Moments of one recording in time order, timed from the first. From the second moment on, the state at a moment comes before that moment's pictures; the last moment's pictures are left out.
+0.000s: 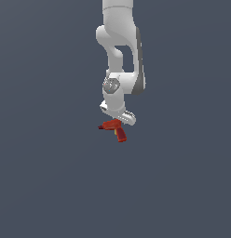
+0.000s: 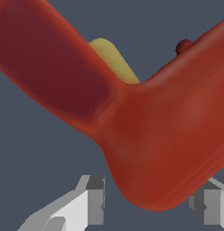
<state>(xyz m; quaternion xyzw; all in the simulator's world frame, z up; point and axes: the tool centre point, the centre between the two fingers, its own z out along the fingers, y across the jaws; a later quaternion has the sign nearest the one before) -0.139 0.024 0.041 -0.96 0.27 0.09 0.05</state>
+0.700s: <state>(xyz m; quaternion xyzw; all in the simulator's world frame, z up) -0.139 0.024 0.040 -0.96 0.27 0.10 0.05</state>
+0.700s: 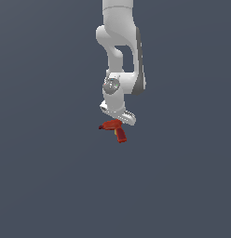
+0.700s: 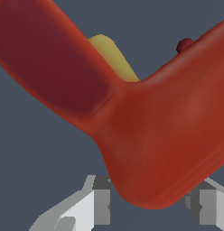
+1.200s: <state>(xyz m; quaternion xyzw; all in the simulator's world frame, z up) -0.115 0.020 0.041 -0.96 0.26 0.10 0.05</state>
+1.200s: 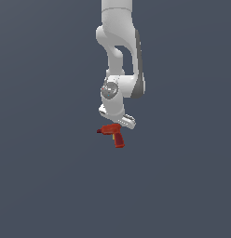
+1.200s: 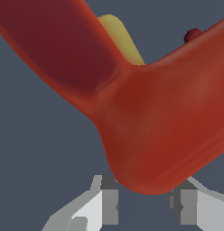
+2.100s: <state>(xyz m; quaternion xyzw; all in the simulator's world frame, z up) -0.009 -0.062 0.043 -0.96 0.27 0.10 0.05</state>
